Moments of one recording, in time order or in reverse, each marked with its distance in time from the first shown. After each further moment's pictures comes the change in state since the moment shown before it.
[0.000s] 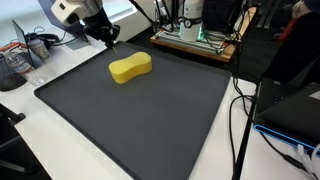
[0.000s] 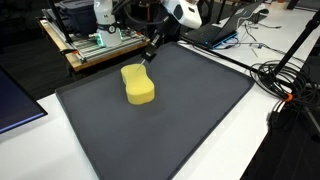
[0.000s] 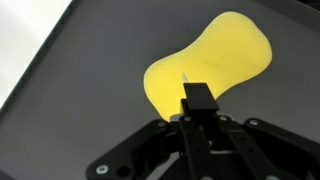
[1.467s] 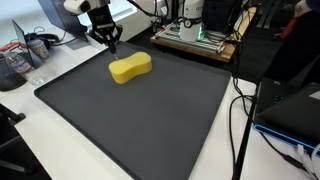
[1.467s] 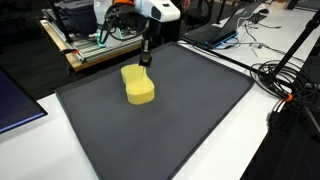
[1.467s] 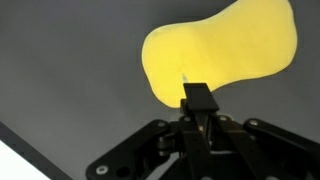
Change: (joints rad) arm 0.020 0.278 0.024 -0.356 0.091 0.404 -0.385
